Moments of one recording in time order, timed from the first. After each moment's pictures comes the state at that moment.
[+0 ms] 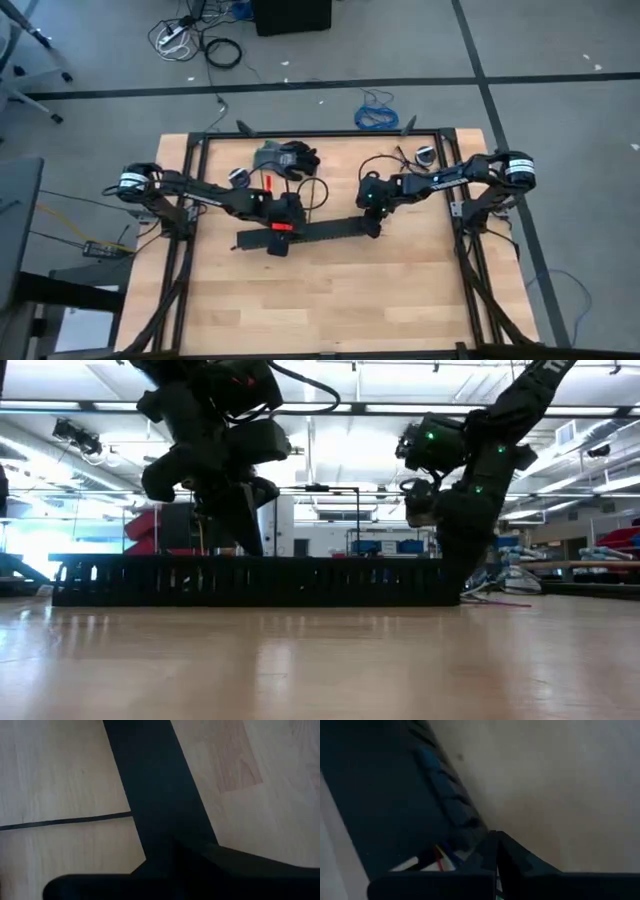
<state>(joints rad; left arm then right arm) -0.03 1.60 0.93 -0.37 -0.01 0.20 -0.17 1.59 0.73 -0.24 -0.11 0.30</state>
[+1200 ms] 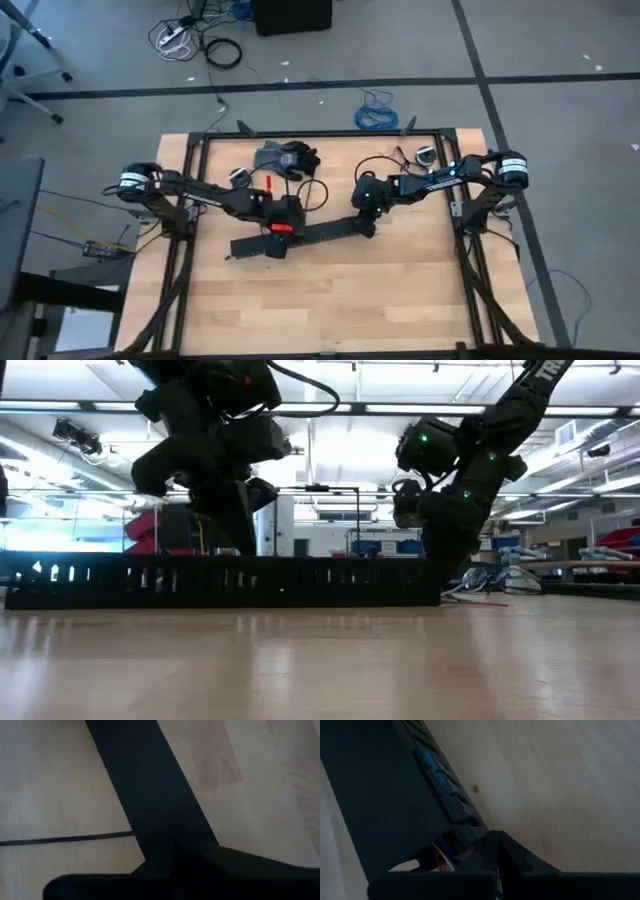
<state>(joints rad) -0.03 1.61 0.93 -0.37 0.04 0.20 -0.16 1.64 0.73 -0.09 -0.15 0.29</state>
